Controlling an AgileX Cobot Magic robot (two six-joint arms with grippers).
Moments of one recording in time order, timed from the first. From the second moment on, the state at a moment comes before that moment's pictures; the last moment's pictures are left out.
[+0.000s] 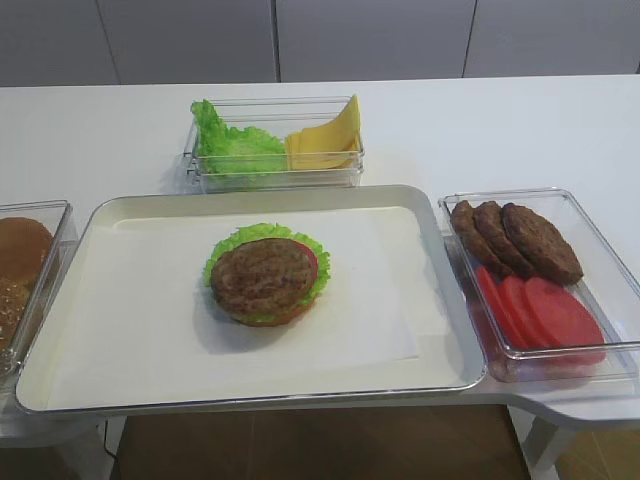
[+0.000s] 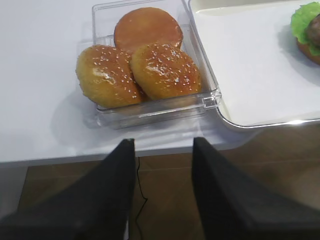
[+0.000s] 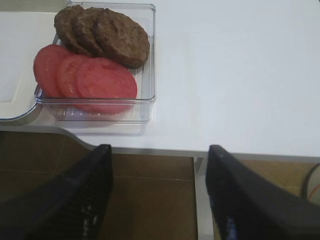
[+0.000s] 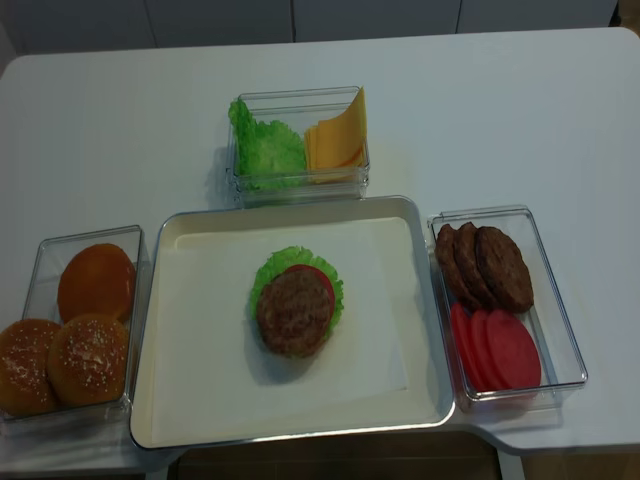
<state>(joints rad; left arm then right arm) -0.01 -0.02 -0.49 0.03 1.18 0.00 0.01 -0.02 -0.48 0.10 1.15 -0.10</state>
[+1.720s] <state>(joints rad) -0.01 -0.02 -0.49 0.03 1.18 0.00 0.01 -0.02 -0.48 0.22 1.12 -0.03</state>
